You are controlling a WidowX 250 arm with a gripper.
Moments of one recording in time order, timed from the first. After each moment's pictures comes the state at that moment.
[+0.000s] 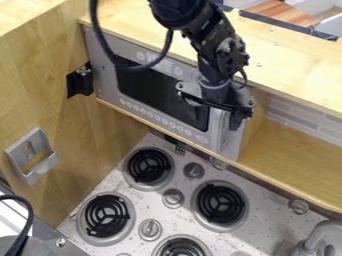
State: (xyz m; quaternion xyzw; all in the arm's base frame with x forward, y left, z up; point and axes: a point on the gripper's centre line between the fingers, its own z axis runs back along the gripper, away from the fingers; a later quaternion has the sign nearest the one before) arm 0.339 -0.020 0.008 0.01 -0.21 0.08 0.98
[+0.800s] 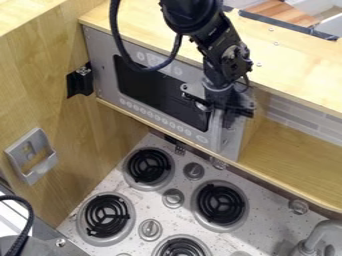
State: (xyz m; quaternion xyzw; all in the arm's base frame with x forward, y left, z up) arm 0.348 -0.016 -0.003 0.02 -0.21 0.09 0.97
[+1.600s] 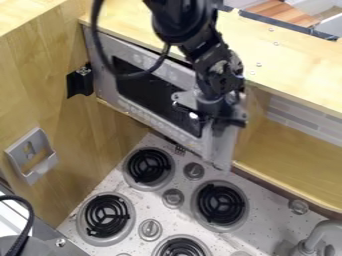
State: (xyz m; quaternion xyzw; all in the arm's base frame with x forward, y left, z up) arm 0.317 -0.006 -0.007 0.04 -0.18 0.11 0.98
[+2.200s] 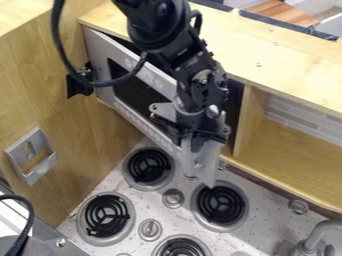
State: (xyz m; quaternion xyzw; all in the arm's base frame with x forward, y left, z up) arm 0.274 0.010 -0.001 0.08 -0.14 0.13 0.98
